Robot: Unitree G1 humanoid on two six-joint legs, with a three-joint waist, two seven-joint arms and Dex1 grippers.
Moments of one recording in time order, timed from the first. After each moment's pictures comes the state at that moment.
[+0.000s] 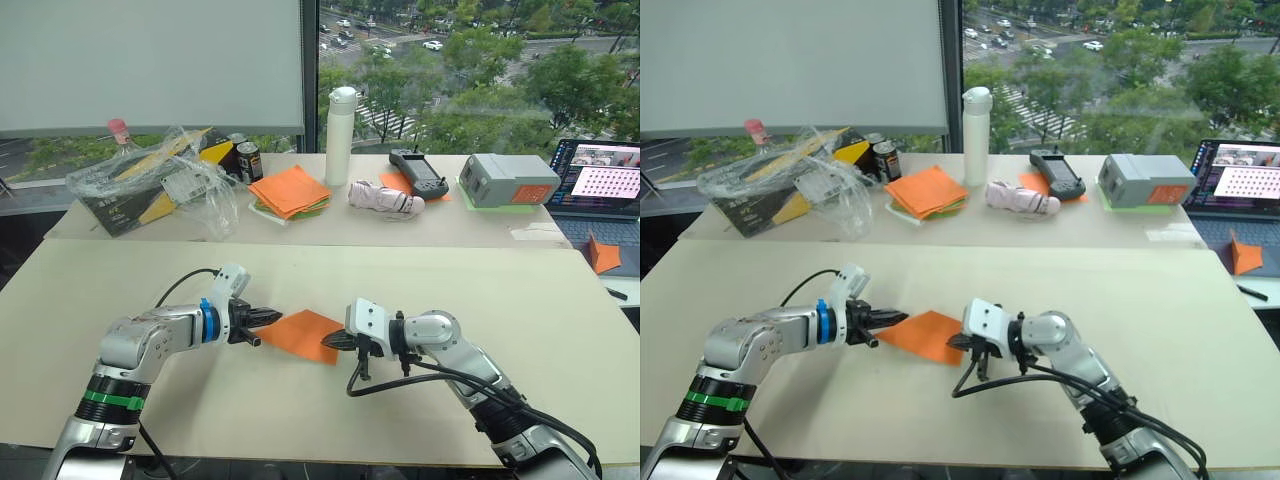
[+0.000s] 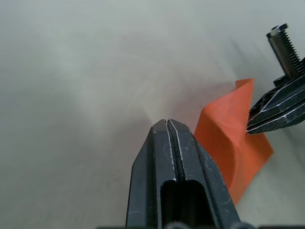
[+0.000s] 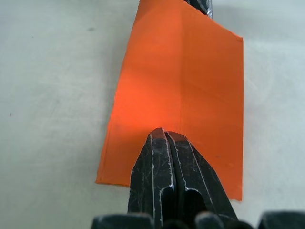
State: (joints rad) left arm -0.44 0.60 -0.03 -0.03 -0.63 0.99 -0.73; right arm -0.45 -0.45 0.39 0.03 0.02 0.18 1.00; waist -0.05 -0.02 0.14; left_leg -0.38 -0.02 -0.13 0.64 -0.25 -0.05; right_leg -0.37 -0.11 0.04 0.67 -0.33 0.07
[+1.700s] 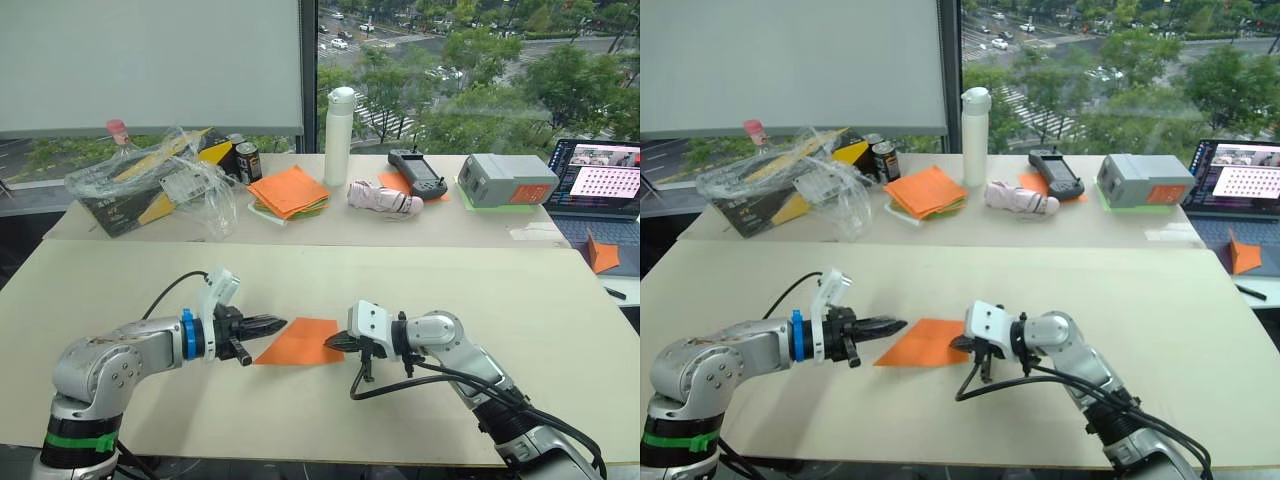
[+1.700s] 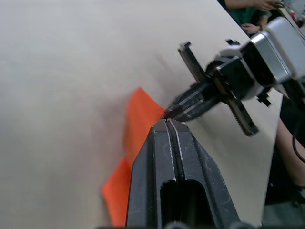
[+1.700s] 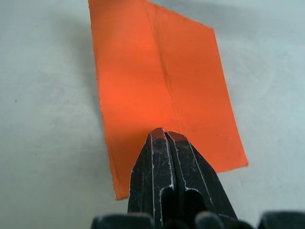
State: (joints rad) left arm -0.26 0.61 0.18 -0.40 -0.83 1.19 -0.72; right arm -0.44 -0.46 0.39 0.03 0.01 0.16 1.02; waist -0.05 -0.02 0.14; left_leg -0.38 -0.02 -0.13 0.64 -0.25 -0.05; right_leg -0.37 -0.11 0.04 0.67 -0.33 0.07
